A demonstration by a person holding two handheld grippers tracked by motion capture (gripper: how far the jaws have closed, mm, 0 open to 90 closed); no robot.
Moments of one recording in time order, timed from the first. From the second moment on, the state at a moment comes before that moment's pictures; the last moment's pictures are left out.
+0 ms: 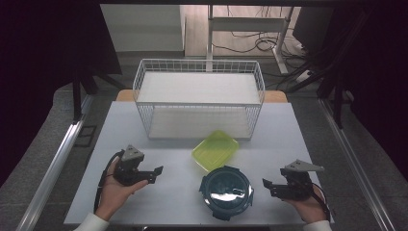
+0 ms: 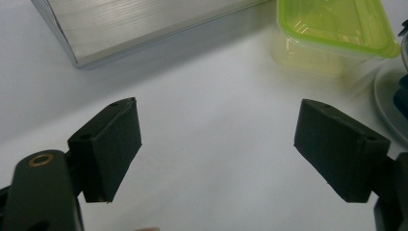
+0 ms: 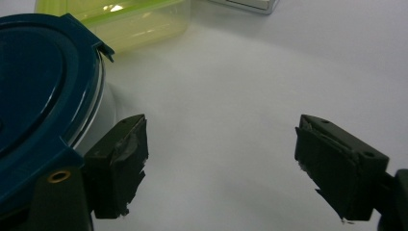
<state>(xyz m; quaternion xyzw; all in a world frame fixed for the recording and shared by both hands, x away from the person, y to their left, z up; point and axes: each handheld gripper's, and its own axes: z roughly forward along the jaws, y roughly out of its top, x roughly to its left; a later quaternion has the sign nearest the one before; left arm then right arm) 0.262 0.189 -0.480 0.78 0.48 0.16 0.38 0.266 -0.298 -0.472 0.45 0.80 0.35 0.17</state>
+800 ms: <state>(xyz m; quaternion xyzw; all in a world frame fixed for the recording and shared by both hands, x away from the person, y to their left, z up) 0.260 0.187 -0.482 0.78 0.48 0.14 0.38 0.263 -0.315 -0.468 0.47 0.80 0.35 0.14</state>
